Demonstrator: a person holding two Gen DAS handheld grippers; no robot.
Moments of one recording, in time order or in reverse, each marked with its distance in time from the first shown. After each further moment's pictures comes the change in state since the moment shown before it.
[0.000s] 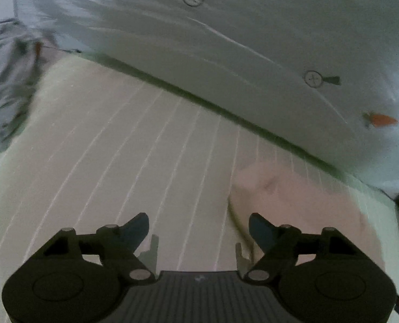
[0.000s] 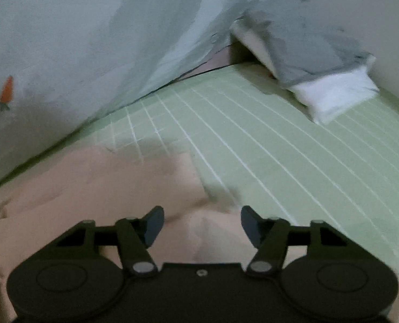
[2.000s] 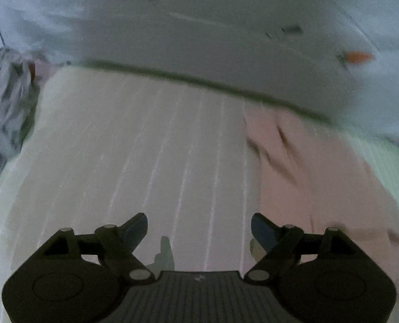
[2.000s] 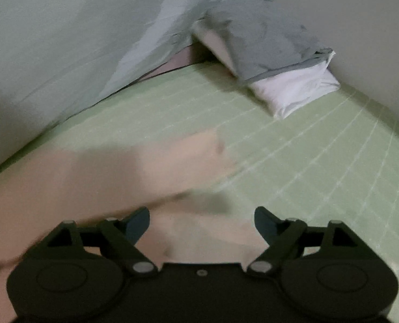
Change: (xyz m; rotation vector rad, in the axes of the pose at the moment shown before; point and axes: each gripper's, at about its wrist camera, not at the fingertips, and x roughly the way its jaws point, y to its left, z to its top) left arm -0.051 -0.020 -0.081 0.209 0.057 0.082; right arm -0.034 0.006 -0.028 0.064 -0.018 -0.187
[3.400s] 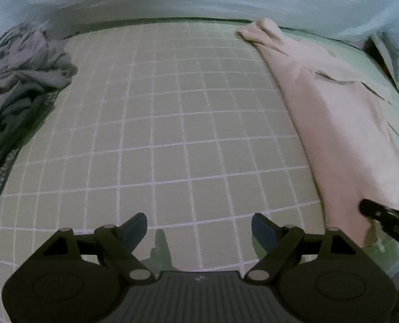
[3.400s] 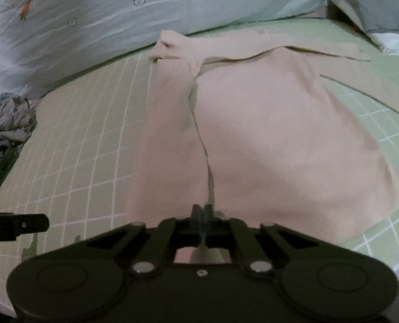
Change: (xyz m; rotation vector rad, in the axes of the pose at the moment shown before) left arm -0.088 0.130 -0.126 0.233 0.110 -0.063; right arm -0.184 0.135 -0.226 -0.214 0.138 0.358
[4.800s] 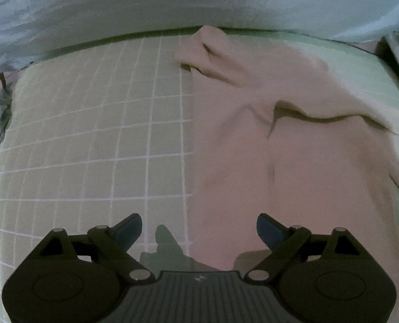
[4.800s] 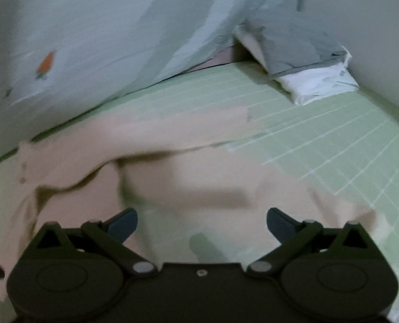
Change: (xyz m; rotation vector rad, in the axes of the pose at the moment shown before) left arm 0.085 -0.169 0.121 -0.025 0.045 0.102; right arm 0.040 -0.226 0.151 0.147 -0.164 -0.209
